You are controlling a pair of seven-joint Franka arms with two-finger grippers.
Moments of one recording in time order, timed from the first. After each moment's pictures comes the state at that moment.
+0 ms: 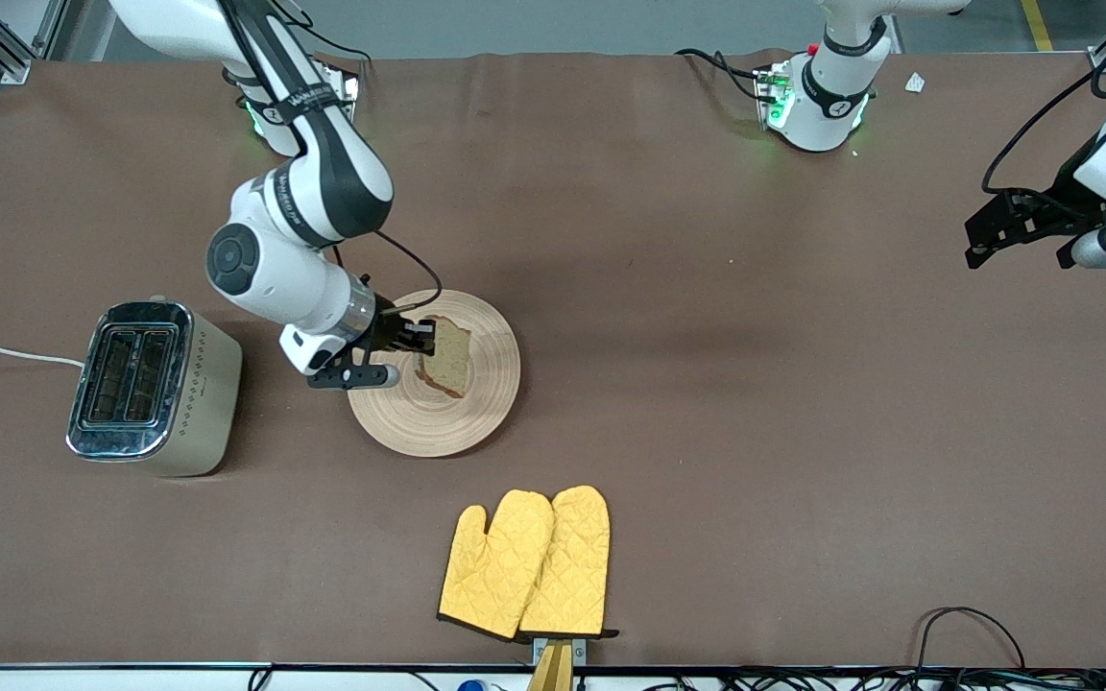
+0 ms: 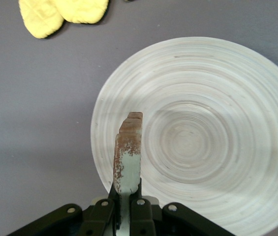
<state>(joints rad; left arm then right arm) -0.07 -0.04 -0.04 -1.63 0.03 1.65 -0.07 0.48 0.31 -0.03 -1.92 0.48 2.31 0.19</state>
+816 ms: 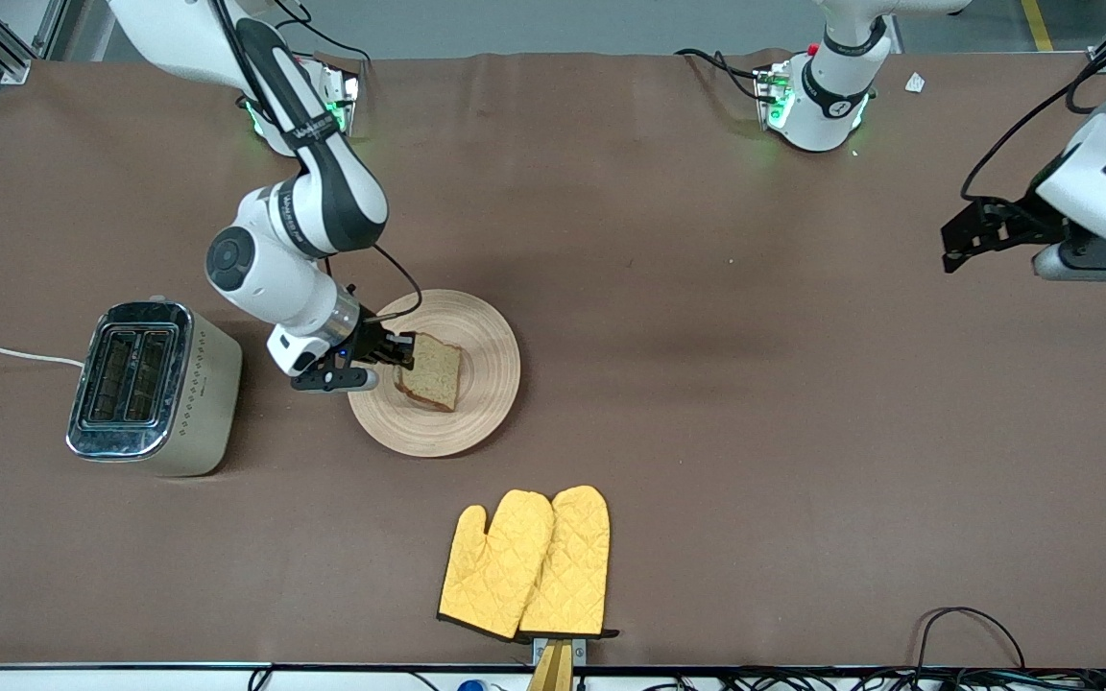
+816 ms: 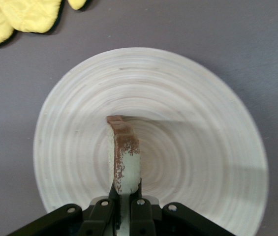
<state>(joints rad) -0.09 0.00 -0.07 -1.63 -0.01 1.65 -0.09 0.43 0.32 -0.05 -2.08 0.48 2.49 0.04</state>
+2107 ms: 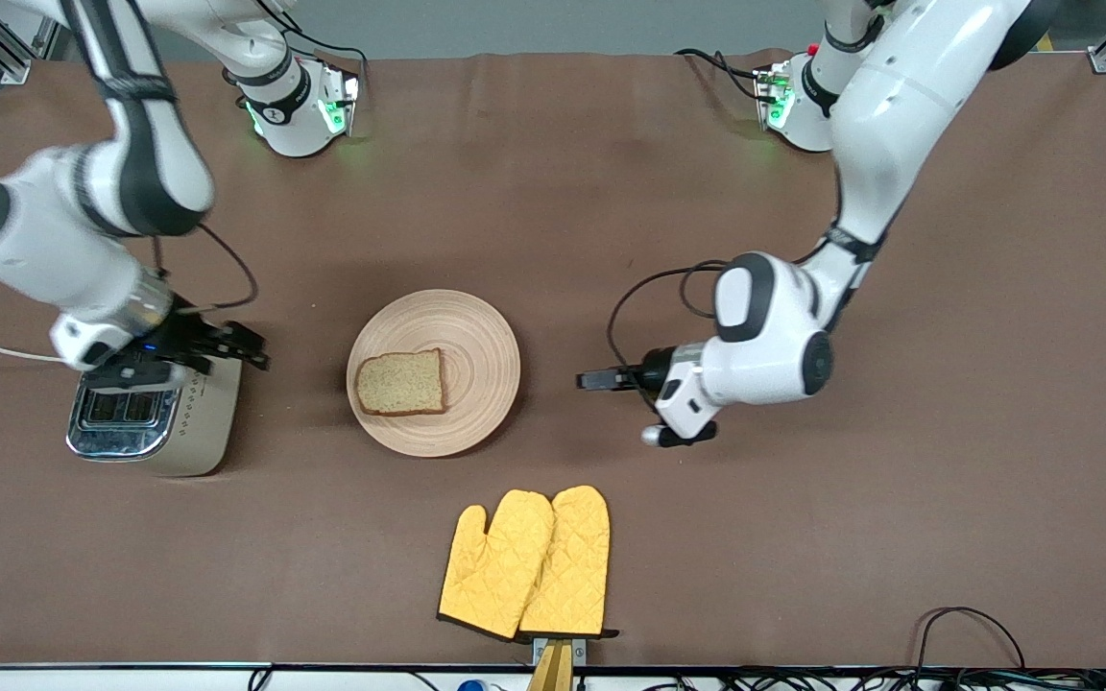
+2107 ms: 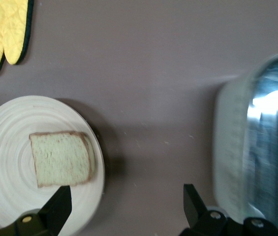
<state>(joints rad) -0.23 0.76 -0.39 -1.55 -0.71 2.37 -0.18 0.10 0.08 -0.08 -1.98 0.21 2.11 -0.08</state>
